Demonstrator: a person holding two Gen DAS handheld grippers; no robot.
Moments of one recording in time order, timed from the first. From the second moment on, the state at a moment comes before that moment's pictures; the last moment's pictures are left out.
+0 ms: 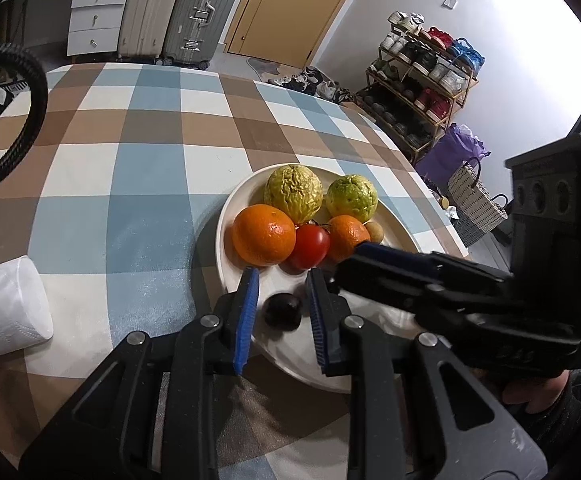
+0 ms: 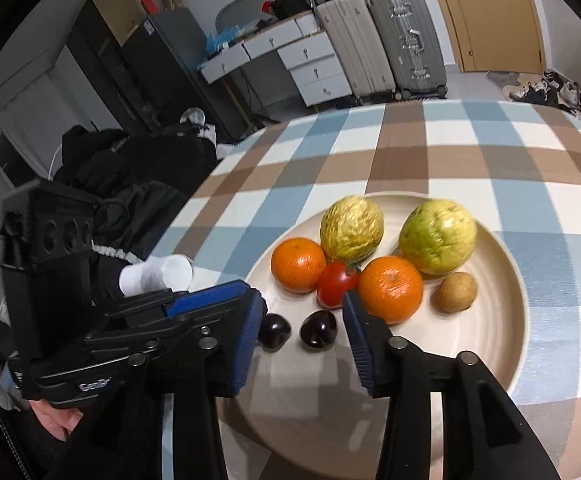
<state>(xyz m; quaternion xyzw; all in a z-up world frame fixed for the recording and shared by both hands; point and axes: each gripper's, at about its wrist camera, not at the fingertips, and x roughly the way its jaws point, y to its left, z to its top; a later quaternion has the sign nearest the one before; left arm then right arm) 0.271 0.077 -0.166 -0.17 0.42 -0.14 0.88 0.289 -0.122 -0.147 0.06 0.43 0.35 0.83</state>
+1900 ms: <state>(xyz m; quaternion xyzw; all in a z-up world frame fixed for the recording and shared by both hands) 0.102 -0.026 -0.130 -0.08 0.41 -0.15 0.90 0.085 -0.274 -0.131 0.08 0.33 0.21 0.92</state>
